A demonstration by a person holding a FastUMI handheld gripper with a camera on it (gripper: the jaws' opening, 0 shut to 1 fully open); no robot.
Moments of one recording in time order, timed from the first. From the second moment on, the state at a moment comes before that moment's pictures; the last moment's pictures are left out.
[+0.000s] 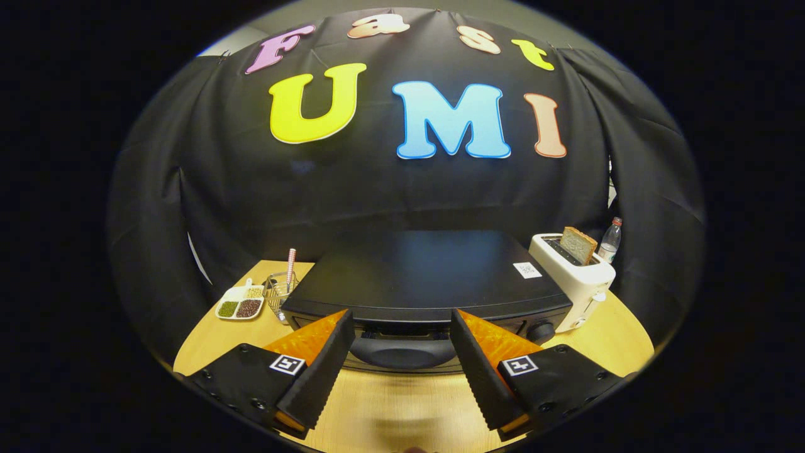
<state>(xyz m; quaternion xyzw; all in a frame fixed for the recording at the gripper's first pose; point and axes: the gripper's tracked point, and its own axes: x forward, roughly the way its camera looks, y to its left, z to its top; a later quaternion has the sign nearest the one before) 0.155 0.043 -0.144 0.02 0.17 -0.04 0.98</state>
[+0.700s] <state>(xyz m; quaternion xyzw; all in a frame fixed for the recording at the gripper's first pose) 0.137 0.046 -0.177 0.01 0.22 -0.04 0.98</state>
